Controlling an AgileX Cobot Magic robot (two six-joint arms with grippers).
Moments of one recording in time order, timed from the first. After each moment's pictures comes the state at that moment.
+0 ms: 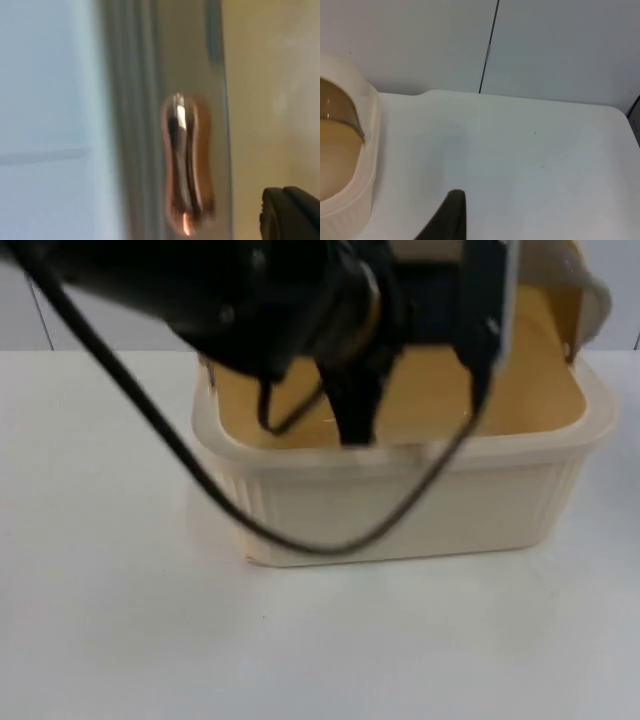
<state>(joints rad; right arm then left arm) 0.14 0.74 -1.04 -0.33 0.89 0.13 -0.79 1.87 -1.17 1.76 0.43 -0.65</state>
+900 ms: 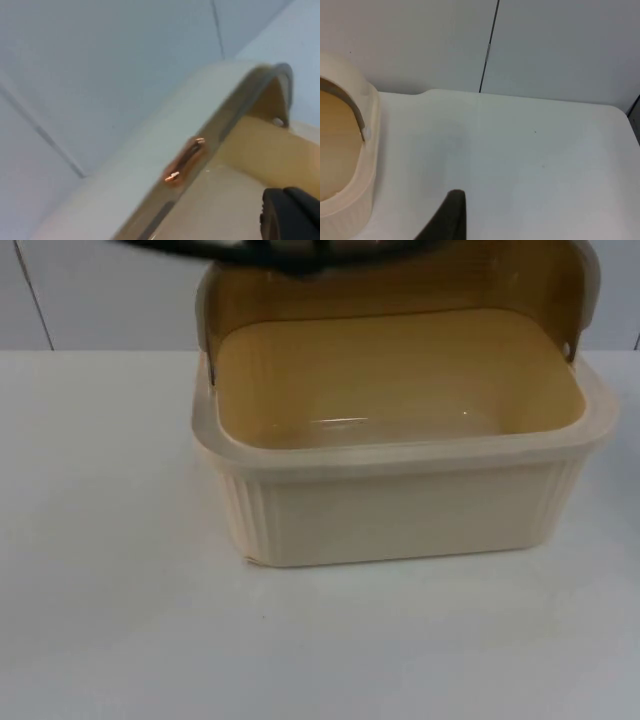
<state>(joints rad) 0.14 0.74 -1.04 -0.33 0.89 0.13 -0.71 1.50 -1.10 0.81 0.13 -0.60</state>
